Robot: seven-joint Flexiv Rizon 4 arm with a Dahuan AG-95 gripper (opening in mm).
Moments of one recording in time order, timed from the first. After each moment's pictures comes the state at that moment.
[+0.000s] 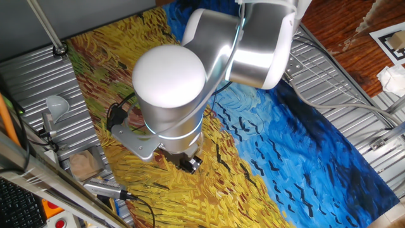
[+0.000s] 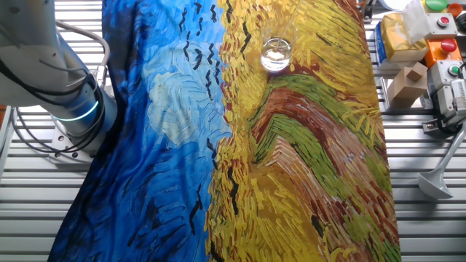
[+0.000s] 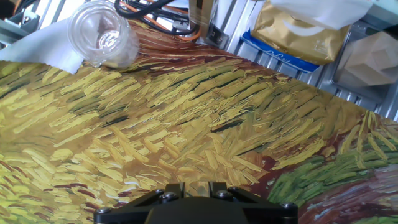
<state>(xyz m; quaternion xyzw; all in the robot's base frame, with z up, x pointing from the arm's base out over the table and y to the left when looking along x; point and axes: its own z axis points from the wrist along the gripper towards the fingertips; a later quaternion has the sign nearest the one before) 0.563 0.316 0.249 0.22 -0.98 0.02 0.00</state>
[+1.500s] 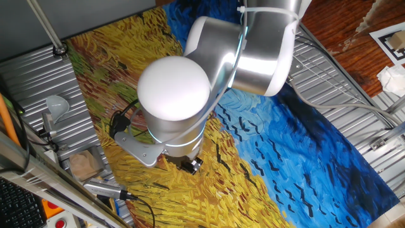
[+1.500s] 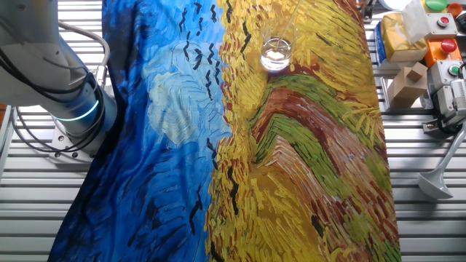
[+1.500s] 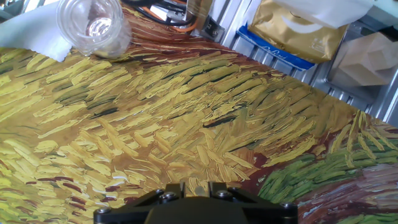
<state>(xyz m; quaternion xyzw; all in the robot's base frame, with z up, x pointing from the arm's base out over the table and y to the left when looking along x) 0.561 0.313 0.243 0.23 -0.97 0.04 0.01</state>
